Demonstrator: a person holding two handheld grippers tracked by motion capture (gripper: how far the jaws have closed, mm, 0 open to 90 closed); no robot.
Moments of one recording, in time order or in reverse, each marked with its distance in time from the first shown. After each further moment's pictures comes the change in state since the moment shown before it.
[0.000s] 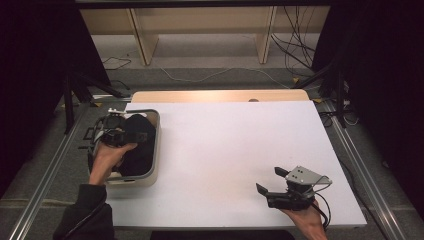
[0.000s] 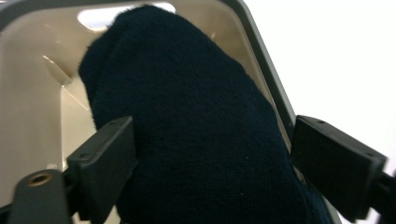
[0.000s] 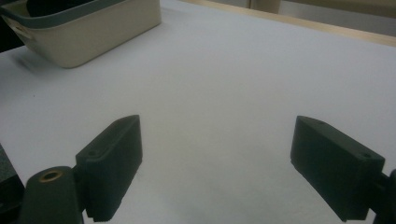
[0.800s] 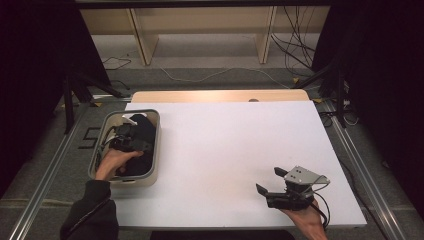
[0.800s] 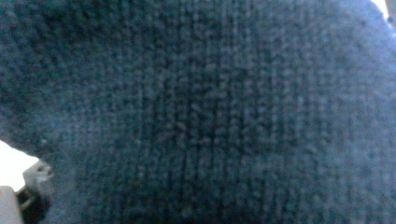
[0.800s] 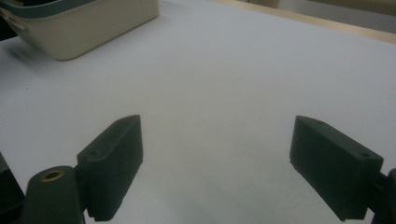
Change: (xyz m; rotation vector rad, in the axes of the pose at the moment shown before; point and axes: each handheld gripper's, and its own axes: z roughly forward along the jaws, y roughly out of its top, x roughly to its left) left arm 0.018 -0.013 0.059 0.284 -0.072 -0.026; right arm 0.000 -0.001 0.002 0.017 -0.007 -0.022
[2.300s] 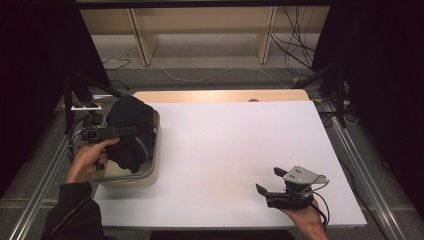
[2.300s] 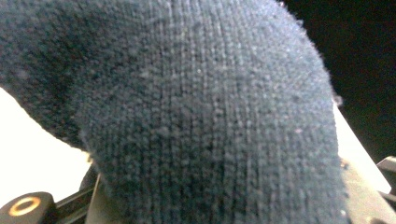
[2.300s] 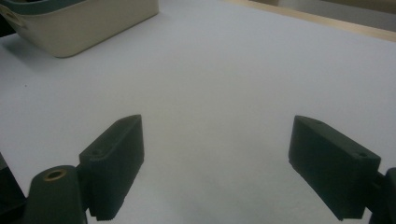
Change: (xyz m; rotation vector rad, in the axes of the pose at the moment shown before) left arm 0.034 -0.010 -0.088 -0.406 -0.451 -0.049; right arm 0.000 0.000 0.001 0.012 -0.002 -0.001
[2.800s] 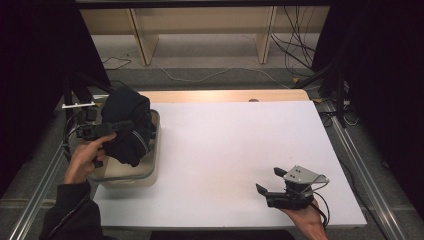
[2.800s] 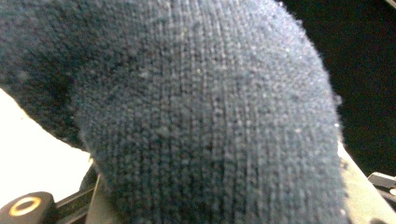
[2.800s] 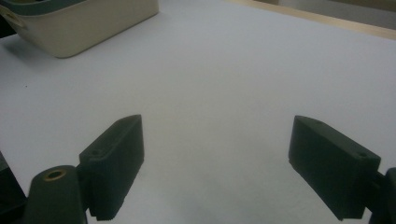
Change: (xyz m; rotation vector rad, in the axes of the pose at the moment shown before) left arm -0.016 0.006 -0.014 -0.094 -0.010 0.041; right arm -0.001 0.000 0.000 0.001 0.004 0.006
